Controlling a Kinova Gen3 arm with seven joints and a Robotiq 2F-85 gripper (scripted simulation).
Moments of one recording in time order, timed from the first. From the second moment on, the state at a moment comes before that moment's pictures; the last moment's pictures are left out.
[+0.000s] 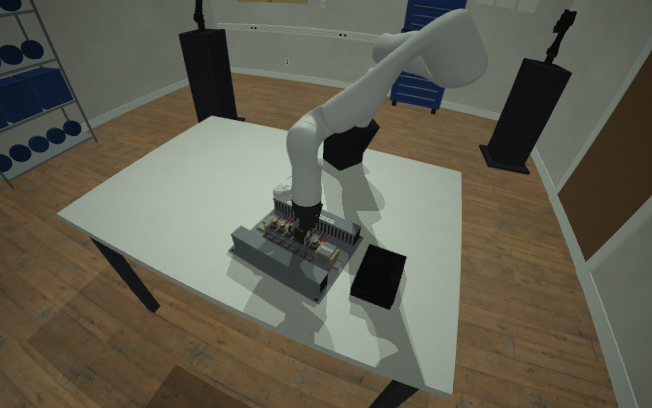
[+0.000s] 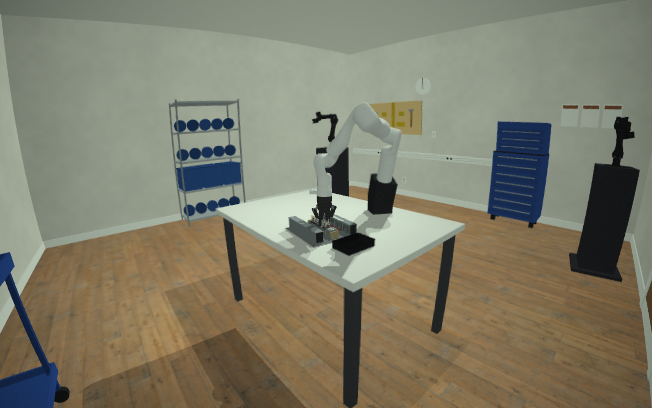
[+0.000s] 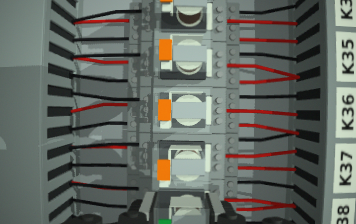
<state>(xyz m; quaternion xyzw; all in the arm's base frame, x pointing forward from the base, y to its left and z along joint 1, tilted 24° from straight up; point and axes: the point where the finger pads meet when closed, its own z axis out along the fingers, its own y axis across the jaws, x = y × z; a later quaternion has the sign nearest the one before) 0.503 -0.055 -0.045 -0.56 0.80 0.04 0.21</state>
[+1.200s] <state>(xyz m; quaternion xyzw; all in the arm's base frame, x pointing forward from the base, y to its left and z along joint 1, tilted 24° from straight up) 0.501 -0.055 -0.045 -0.55 0.80 0.01 0.23</state>
